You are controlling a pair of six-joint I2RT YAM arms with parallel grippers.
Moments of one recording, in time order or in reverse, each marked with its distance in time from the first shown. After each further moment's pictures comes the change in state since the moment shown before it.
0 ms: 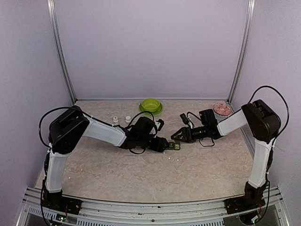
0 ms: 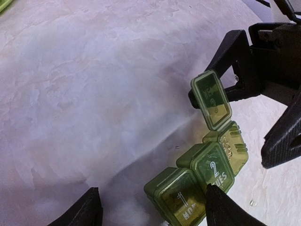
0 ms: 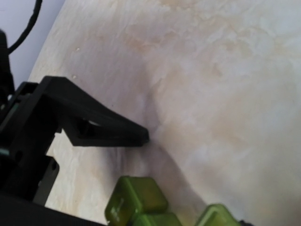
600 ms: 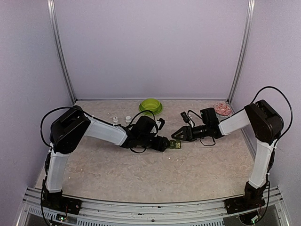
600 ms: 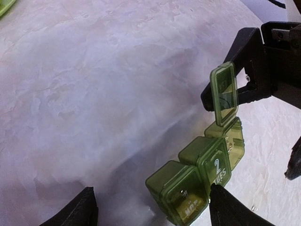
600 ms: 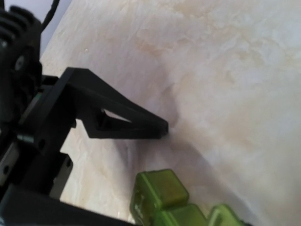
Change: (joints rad) left arm 0.006 0.022 0.037 -0.007 -0.002 -0.002; right arm 0.000 -0.041 -0.013 -0.011 -0.002 -0.023
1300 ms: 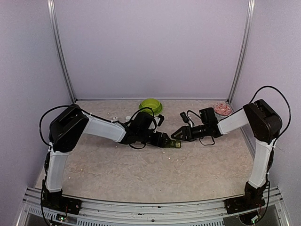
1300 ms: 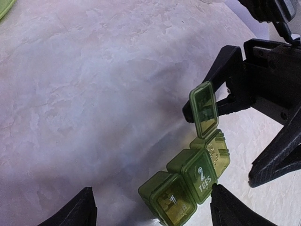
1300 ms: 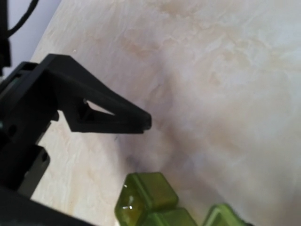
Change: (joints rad) left arm 0.032 -0.010 0.020 -0.005 0.090 -0.017; right arm 0.000 0.018 0.026 -0.035 0.027 -0.019
